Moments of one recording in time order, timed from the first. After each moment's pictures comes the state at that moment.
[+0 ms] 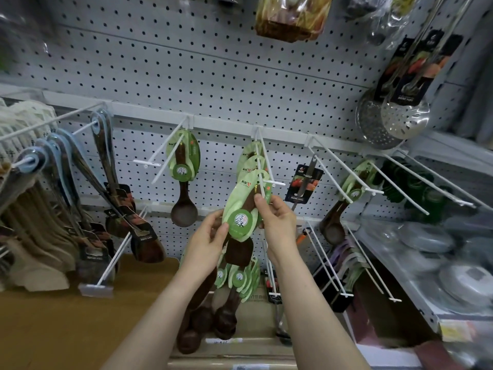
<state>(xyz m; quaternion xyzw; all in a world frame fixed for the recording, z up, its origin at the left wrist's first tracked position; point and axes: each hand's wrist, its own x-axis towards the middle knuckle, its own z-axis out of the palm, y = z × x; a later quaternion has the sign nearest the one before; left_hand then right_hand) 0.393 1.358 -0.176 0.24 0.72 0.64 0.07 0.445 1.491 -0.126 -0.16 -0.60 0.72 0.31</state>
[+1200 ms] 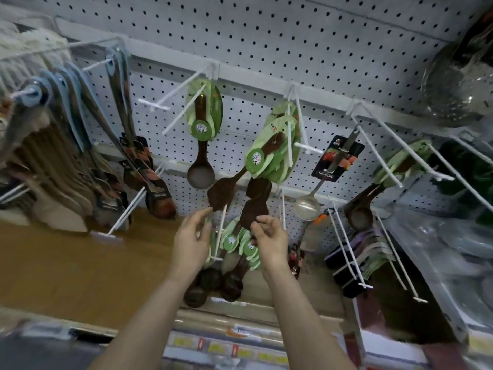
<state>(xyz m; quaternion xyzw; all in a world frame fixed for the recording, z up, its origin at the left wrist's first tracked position) 0.395 1.328 -0.268 0.12 0.81 0.57 -0.03 0.445 1.483 -0.251 -0.31 -0.69 0.63 0.17</state>
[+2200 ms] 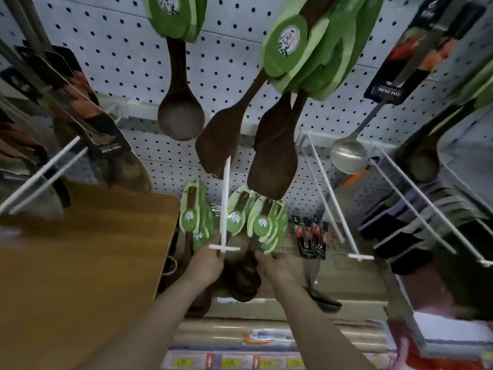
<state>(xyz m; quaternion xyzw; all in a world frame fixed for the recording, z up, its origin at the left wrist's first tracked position) 0.334 1.380 -0.502 0.17 0.87 0.38 0.26 0.416 1.527 -0.504 -0.49 -0.66 0.56 -0.01</state>
